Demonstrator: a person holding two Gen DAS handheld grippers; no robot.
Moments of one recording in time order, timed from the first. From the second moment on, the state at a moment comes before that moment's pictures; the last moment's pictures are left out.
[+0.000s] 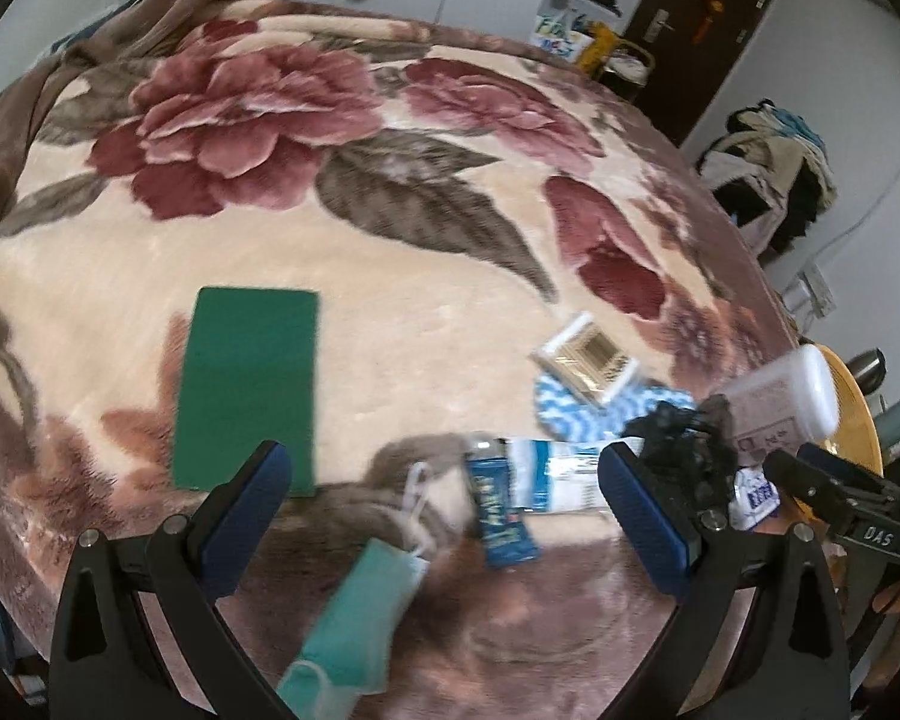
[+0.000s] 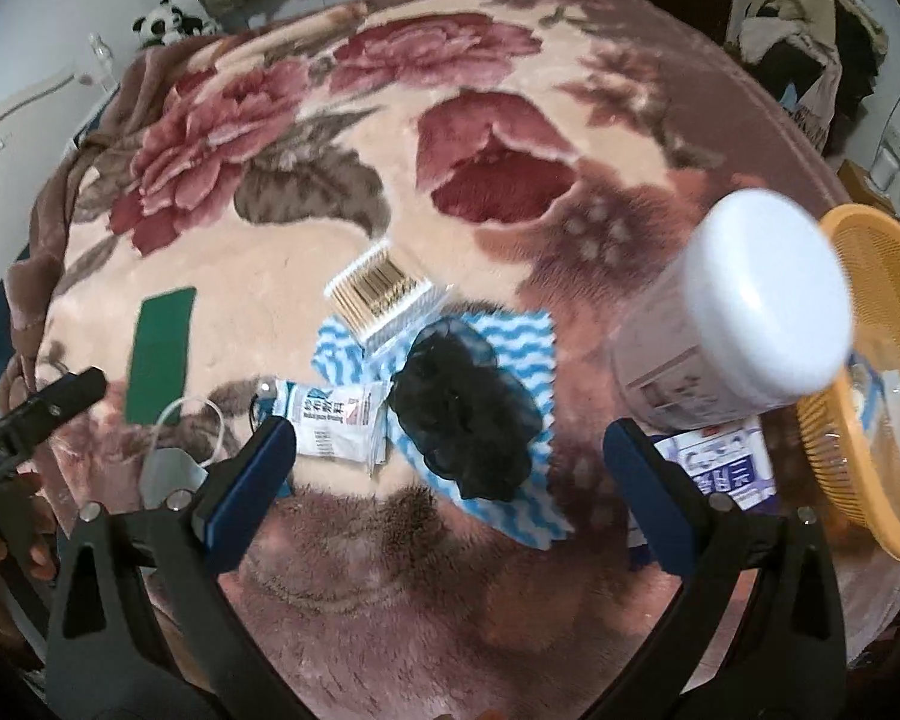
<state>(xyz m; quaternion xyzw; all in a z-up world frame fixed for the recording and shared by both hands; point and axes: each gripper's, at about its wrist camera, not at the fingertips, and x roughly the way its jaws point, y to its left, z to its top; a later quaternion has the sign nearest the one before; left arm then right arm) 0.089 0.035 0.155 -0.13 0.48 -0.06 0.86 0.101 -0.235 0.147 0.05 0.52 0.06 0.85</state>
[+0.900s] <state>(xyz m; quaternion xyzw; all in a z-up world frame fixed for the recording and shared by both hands) 0.120 0.106 0.081 -0.18 0.53 0.01 0.83 0.136 -0.226 0.112 0.03 0.53 0.05 0.85</state>
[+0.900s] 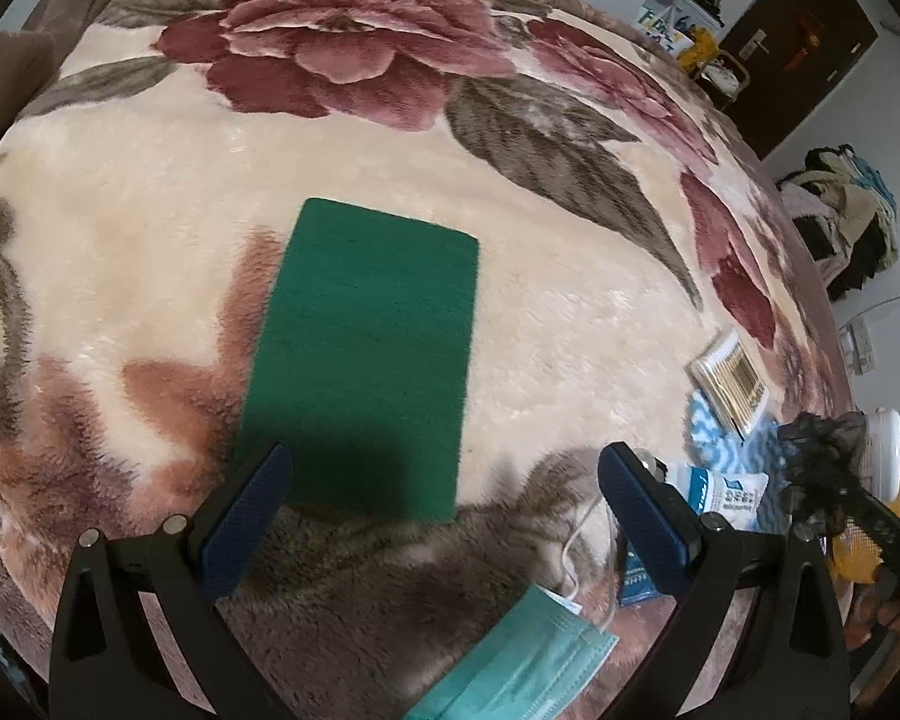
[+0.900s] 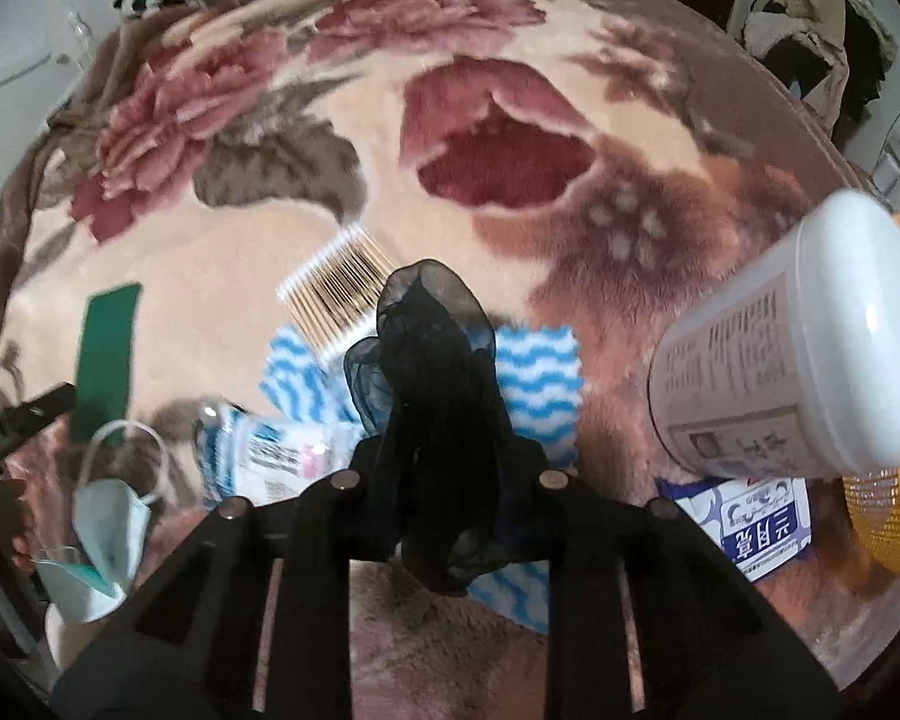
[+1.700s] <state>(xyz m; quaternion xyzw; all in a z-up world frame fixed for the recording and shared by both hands) 0.175 0.109 0.036 -0.08 0.56 0.08 0.82 0.146 -0.188 0.117 0.04 0.51 0.12 0.85</state>
